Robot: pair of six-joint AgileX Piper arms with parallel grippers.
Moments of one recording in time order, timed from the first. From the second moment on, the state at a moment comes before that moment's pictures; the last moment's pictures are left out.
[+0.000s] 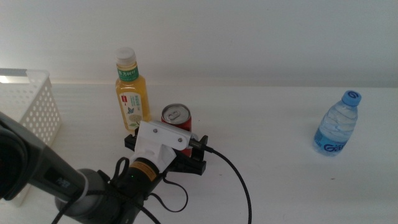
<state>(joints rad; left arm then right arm) -0.62 2.02 -0.60 -0.19 -1.08 -0.03 0.04 0.00 -0.01 -0.07 0.12 0.06</state>
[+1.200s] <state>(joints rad) -0.31 1.16 -0.66 -0.23 0.56 0.10 0.04 0.00 -0.01 -0.07 0.12 0.06</state>
